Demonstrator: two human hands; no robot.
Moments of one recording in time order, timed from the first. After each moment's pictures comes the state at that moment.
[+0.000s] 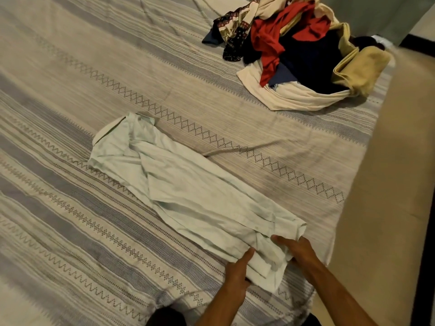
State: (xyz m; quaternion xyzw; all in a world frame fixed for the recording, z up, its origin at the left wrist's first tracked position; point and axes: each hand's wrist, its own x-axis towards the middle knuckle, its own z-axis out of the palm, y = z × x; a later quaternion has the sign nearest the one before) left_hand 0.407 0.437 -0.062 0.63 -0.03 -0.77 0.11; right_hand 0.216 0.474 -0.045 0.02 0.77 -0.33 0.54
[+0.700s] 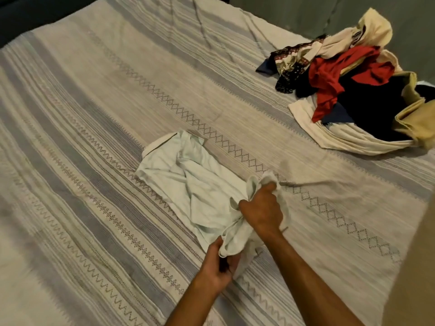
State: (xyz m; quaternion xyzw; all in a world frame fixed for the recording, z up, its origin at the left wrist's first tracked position) left_hand 0.513 0.256 0.002 0.53 0.14 -0.80 0.26; right_hand 0.377 0.190 0.060 -0.33 0.87 -0.17 0.33
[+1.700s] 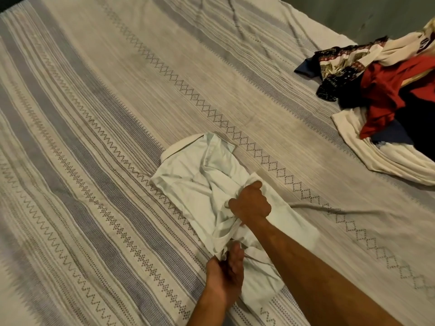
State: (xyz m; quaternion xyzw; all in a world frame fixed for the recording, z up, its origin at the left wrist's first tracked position) left_hand 0.566 0.189 -0.071 0.48 0.31 -0.75 0.33; right_hand 0.466 0.058 -0.030 -0.37 0.87 0.01 0.32
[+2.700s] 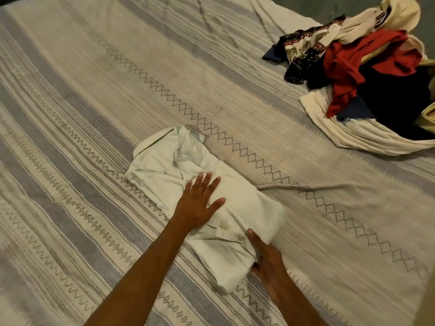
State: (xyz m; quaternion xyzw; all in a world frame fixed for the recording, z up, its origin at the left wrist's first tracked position) left_hand 0.563 0.076 -0.119 0.48 -0.85 -0.22 -0.03; right_hand 0.385 0.265 -0.066 0.08 0.62 -0.45 0.63
